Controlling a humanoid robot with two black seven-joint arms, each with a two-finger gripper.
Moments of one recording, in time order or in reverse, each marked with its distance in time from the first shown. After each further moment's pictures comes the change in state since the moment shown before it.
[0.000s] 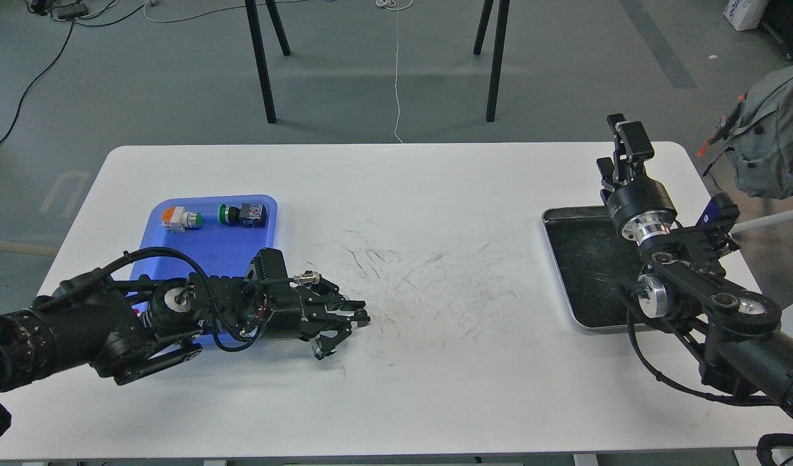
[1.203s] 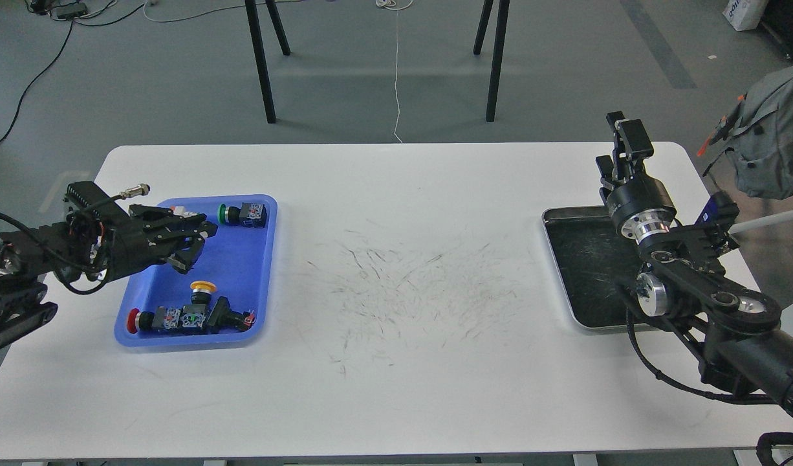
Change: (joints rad) left arm 0.005 0.298 -0.010 0.179 -0.346 0.015 0.000; right arm 0.005 0.000 0.000 0.009 0.000 -0.001 0.000
